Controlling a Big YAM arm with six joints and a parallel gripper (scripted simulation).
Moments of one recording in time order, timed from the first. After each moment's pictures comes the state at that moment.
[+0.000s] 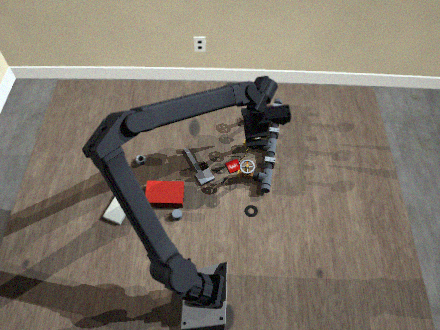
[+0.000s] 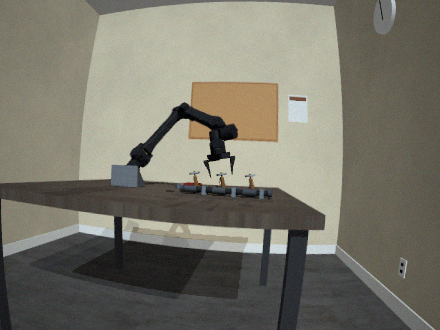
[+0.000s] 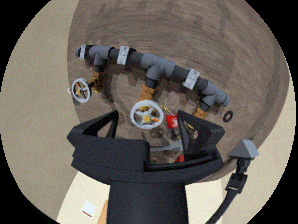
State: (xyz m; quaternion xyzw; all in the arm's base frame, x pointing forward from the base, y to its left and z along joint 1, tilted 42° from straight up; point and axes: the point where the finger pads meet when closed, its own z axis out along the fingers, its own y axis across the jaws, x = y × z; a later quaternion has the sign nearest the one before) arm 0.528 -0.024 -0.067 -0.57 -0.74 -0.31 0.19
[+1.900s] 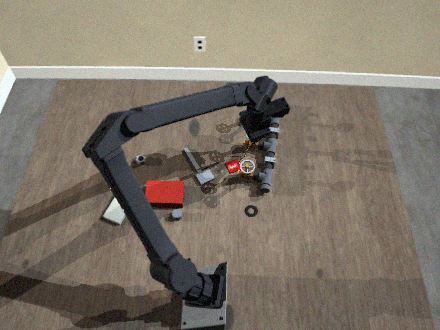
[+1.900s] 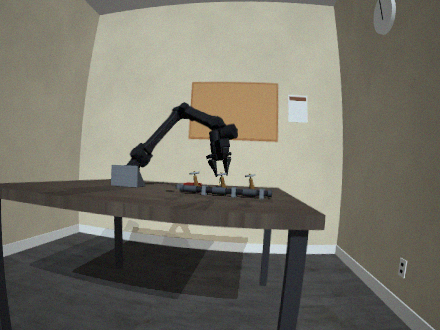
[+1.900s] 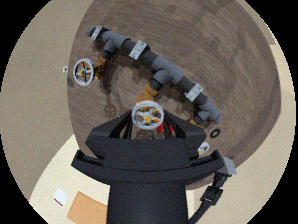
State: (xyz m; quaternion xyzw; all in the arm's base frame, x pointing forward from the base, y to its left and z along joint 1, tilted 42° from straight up) arm 0.529 -0.024 -0.067 -0.46 -0.81 -0.33 0.14
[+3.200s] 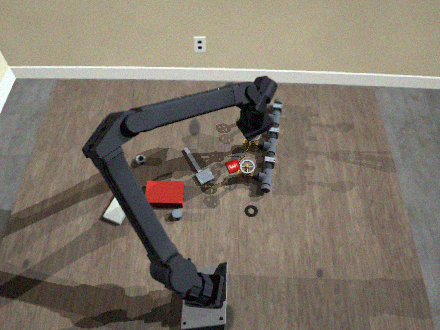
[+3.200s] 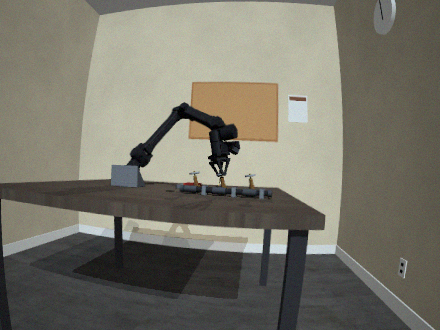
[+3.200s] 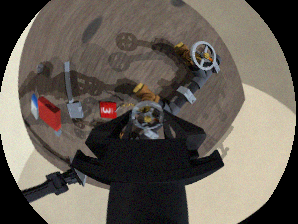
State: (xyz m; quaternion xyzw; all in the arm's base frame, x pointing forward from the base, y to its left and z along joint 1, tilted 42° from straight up) arm 0.529 -0.025 -0.067 0.31 -0.88 -0.32 -0.16
